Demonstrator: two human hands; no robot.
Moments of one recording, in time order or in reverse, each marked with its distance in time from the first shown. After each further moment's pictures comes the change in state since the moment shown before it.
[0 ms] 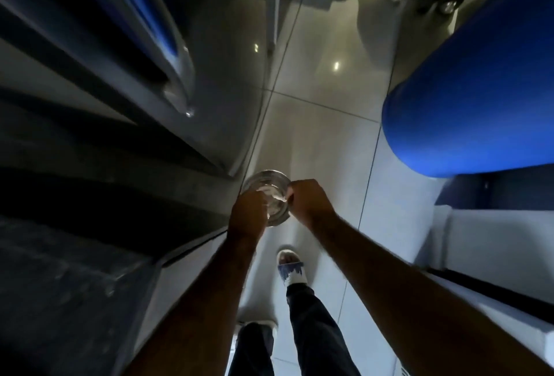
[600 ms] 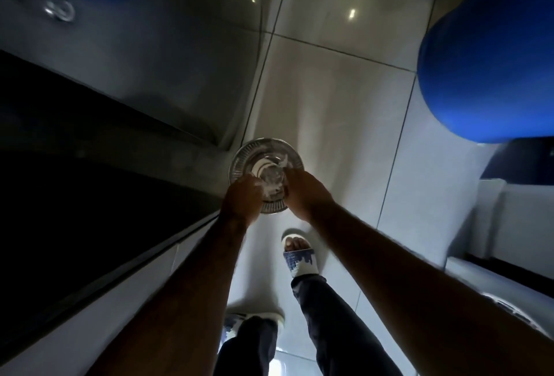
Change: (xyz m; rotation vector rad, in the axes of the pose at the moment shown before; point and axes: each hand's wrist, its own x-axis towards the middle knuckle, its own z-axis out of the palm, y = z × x) left_hand 0.091 -0.104 0.130 0.227 -0.131 0.019; right_hand 0.108 0.084 0.146 -0.040 -0.151 -0.026
